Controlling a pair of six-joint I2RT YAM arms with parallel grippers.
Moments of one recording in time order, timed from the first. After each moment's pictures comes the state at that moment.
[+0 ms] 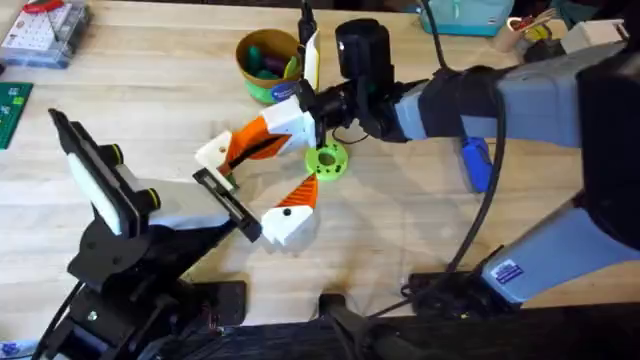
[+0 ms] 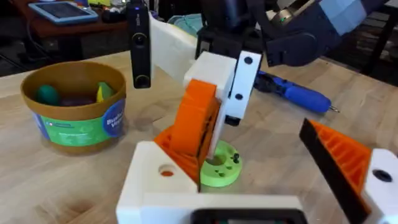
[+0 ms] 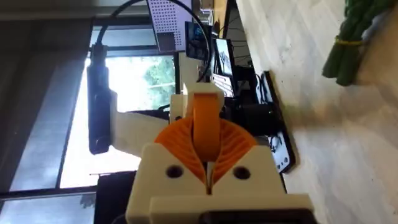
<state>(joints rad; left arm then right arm) -0.52 0.00 0.01 -0.06 0.31 -0.12 0.57 1.85 0.95 0.47 -1.38 1.12</state>
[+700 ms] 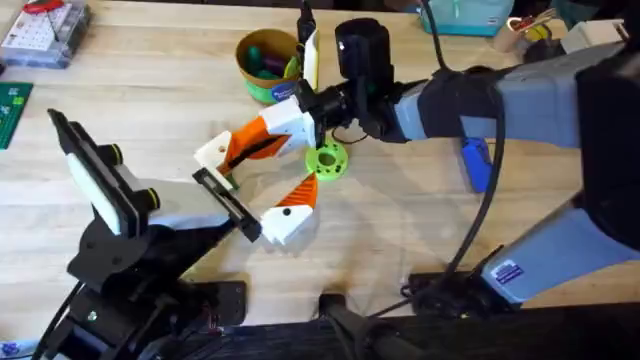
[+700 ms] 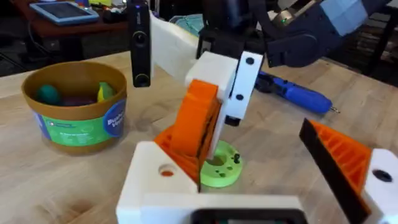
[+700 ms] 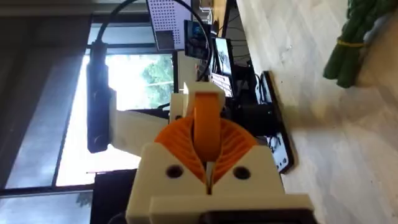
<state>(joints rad) -0.52 0.00 0.01 -0.06 0.31 -0.12 0.57 1.85 0.95 0.49 -1.39 1.12</state>
